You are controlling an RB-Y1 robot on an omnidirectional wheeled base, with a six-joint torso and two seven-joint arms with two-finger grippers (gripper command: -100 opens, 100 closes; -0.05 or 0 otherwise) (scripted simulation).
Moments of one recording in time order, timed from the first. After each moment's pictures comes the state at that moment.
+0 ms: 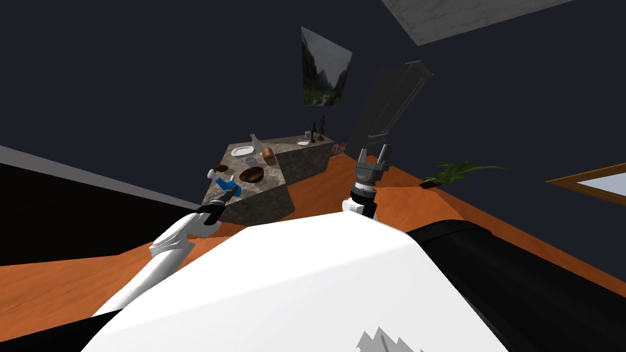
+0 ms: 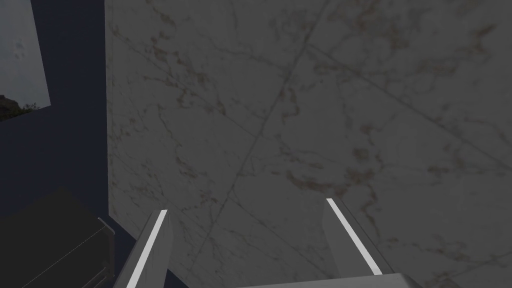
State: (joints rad) left arm 0.21 0.74 0.07 -1.41 -0.61 0.07 -0.04; right arm 0.49 0.04 0.00 -2.38 -0.04 -0.62 -0.07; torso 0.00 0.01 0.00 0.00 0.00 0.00
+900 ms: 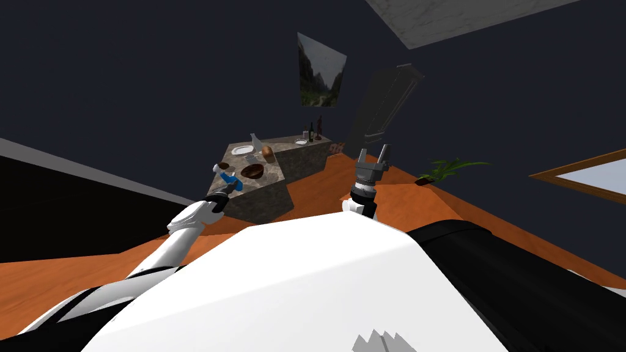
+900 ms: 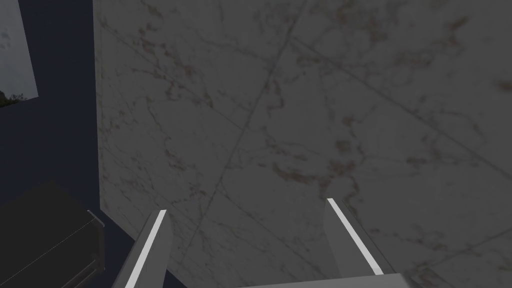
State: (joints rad) left arm -0.04 0.75 0.03 -1.13 -0.77 0.01 0.10; right arm 0.49 0.04 0.00 -2.38 -0.04 -0.62 -0.07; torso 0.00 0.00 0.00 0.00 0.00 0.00
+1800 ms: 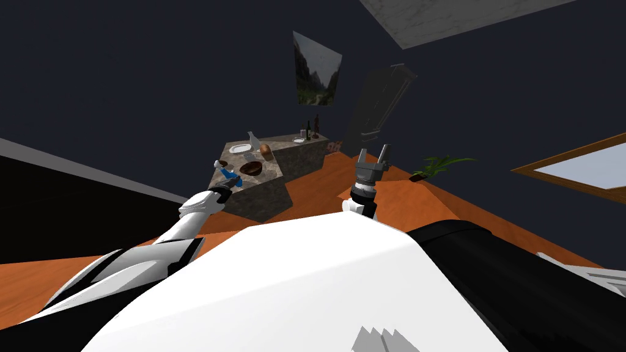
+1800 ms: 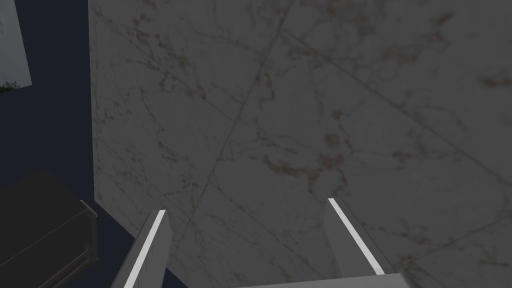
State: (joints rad) left arm -0.28 0.75 -0.03 -0.84 -0.94 -0.05 0.23; right arm 0.49 0.04 0.00 -2.38 -0.04 -0.62 -0.07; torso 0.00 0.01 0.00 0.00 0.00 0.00
